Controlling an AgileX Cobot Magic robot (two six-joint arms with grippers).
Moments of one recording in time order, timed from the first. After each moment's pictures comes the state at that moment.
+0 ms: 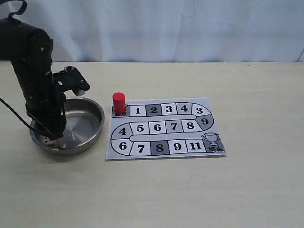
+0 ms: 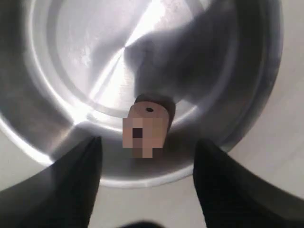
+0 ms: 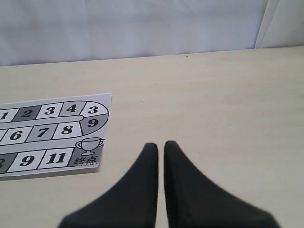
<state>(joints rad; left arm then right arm) -0.32 1.94 -1.31 0.14 1.00 0.61 0.03 0.00 0.00 -0.19 0.34 0.23</state>
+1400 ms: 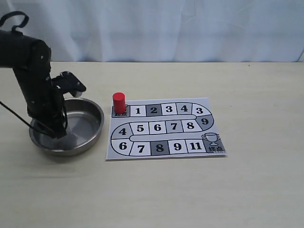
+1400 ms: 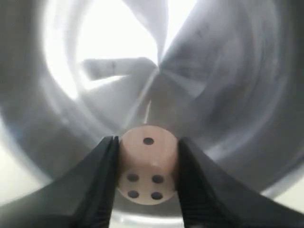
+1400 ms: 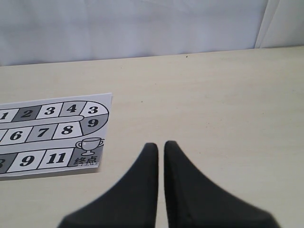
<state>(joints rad) -0.27 2.02 -1.34 0.10 0.93 0.58 0.03 0.00 0.00 -0.19 0.34 0.23</state>
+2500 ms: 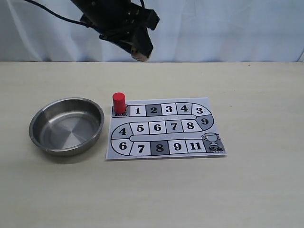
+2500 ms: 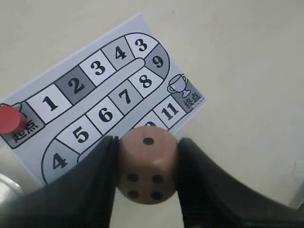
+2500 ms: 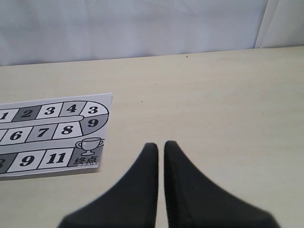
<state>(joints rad) -0.49 1.91 -1.88 -0.42 1.16 0.22 0.03 0.00 0.00 -0.19 0.34 0.23</state>
